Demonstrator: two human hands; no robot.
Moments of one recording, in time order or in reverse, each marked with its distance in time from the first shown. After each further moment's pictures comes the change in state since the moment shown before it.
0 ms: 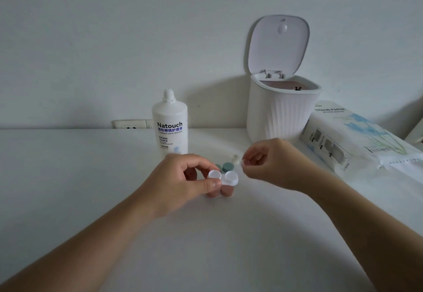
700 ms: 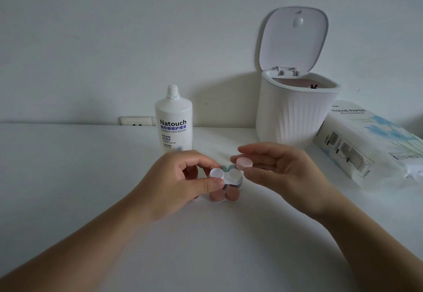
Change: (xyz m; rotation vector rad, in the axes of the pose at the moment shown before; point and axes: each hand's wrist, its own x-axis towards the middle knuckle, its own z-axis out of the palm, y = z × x) left_hand 0.001 0.004 -0.001 -0.013 0.122 -0.025; right_hand -0.019 -0.001 0.014 0.748 -0.069 -0.163
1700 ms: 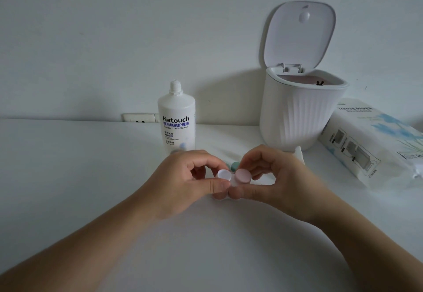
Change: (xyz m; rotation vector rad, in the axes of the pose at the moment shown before) left_hand 0.000 0.002 0.007 0.018 -0.036 0.070; right_hand -0.004 -0.002 0.008 -0.416 -0.050 -0.088
